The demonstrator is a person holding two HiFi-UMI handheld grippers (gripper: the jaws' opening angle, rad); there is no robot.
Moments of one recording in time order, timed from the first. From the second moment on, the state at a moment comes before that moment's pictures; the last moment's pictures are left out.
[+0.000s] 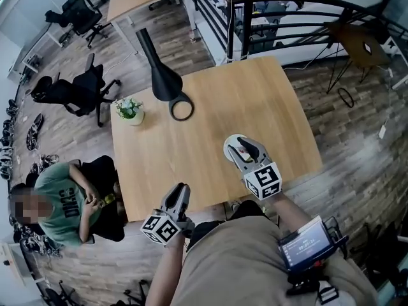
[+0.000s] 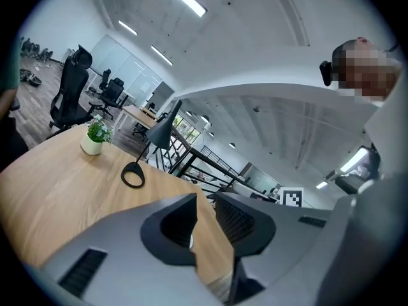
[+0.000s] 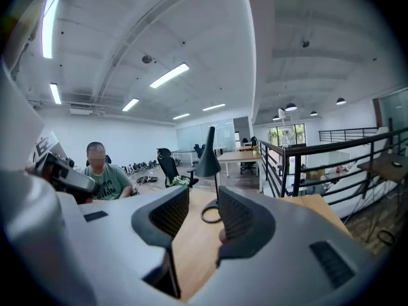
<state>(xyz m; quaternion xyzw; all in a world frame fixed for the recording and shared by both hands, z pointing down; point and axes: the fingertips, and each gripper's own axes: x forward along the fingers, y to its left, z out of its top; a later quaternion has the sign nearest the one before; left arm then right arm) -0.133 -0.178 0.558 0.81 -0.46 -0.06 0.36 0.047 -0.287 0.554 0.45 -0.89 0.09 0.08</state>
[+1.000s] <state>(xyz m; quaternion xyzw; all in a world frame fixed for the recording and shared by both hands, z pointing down) -0.251 0.020 0.510 0.85 -0.41 -0.10 0.30 -0.042 0.005 0.404 0.50 -0.87 -0.03 0.05</state>
